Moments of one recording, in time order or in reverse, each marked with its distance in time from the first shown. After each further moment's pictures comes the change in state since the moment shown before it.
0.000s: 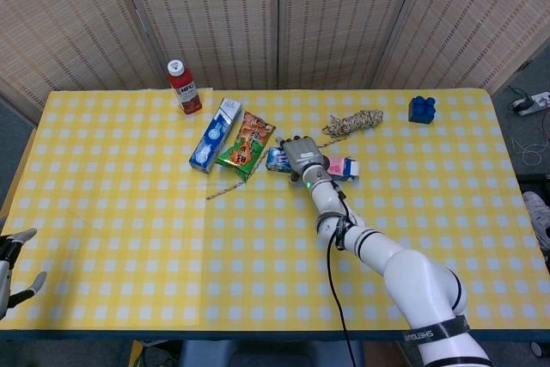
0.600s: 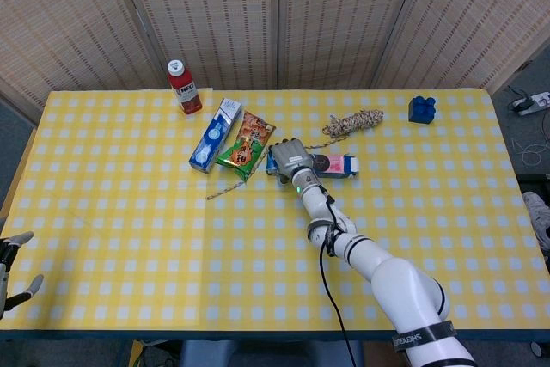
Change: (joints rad) left arm 0.010 -0.008 0.001 0.031 -0.005 -0.002 -0.027; right arm -0.005 -0.095 0.060 0.116 -0.203 -0.011 0.098
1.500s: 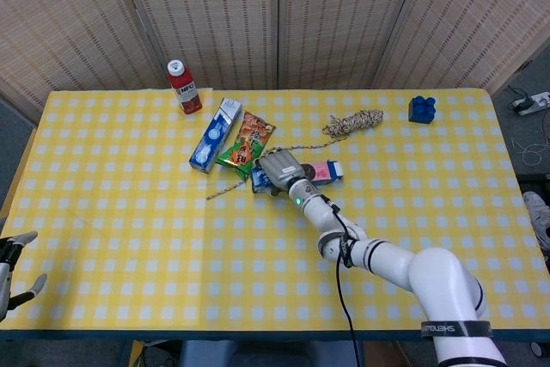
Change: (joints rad) left arm -0.001 -0.003 -0.002 -0.005 0.020 0.006 0.001; right arm -0.107 0.183 0.060 -0.412 -0.266 0.083 0.155
